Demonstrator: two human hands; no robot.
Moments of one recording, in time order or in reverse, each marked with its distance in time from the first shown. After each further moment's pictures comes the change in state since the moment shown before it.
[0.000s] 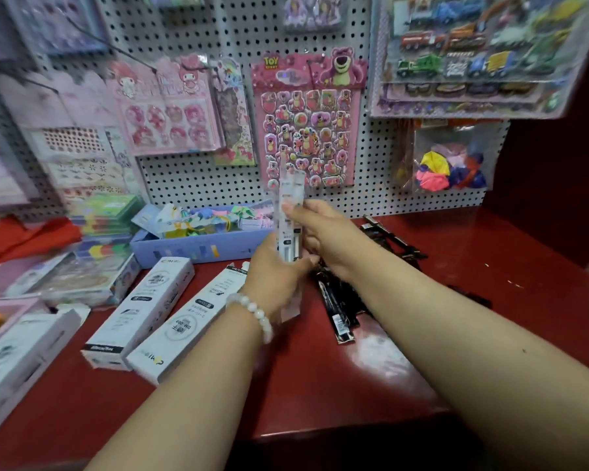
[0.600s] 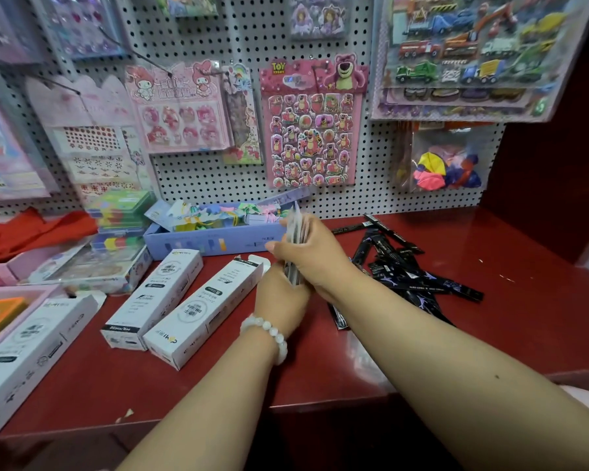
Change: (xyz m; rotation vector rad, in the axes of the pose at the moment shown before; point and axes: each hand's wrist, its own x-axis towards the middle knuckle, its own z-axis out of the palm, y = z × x) left_hand -0.036 -0.020 0.008 0.423 0.106 -0.039; right_hand -0.032 0.024 0.024 -0.206 0.011 -0.222
